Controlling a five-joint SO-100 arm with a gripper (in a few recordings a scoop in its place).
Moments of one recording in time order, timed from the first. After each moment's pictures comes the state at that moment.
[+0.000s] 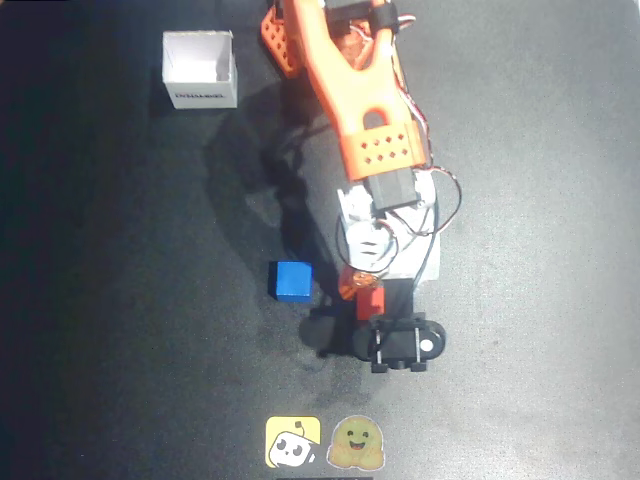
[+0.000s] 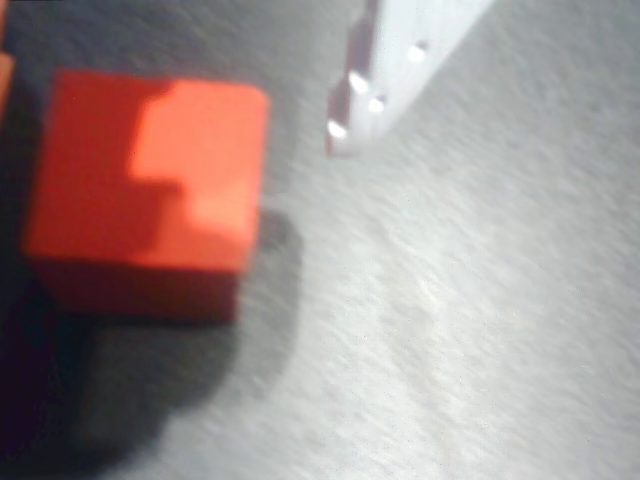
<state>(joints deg) -14.6 78.0 92.8 59.1 106.0</state>
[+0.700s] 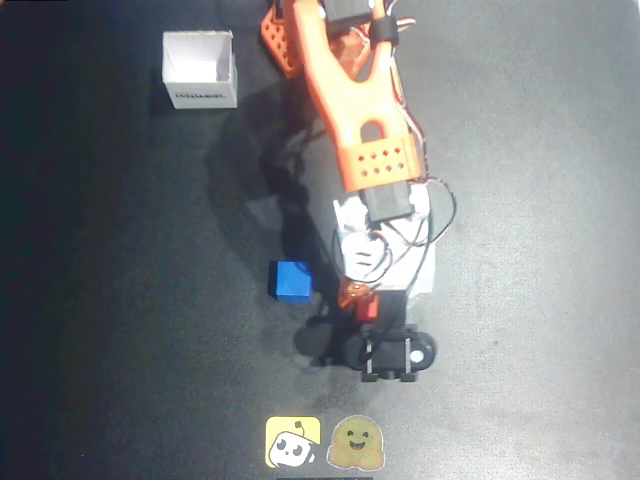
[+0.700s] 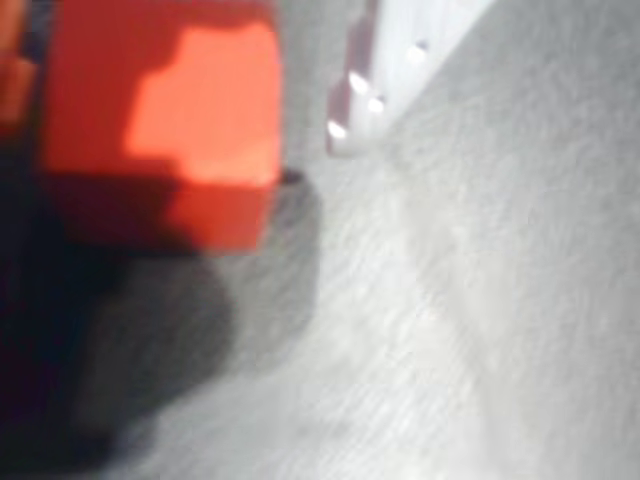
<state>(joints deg) -13.2 74.8 92.6 54.4 106.6</state>
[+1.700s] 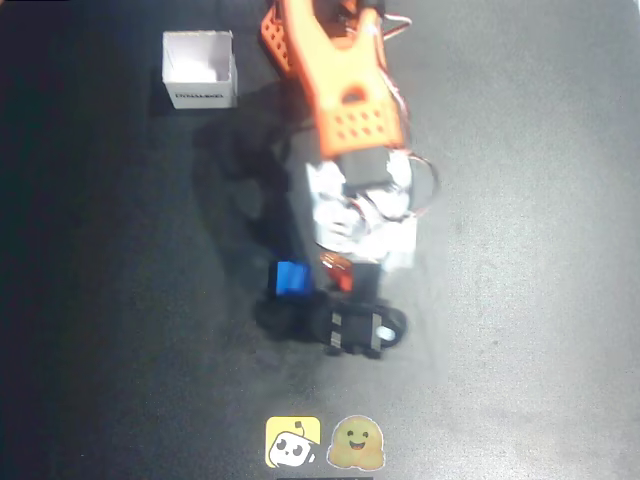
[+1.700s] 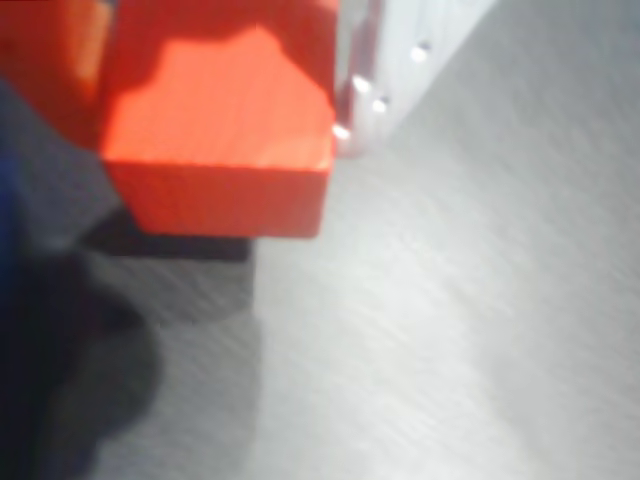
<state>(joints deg) -8.3 87.2 92.6 70.1 106.3</state>
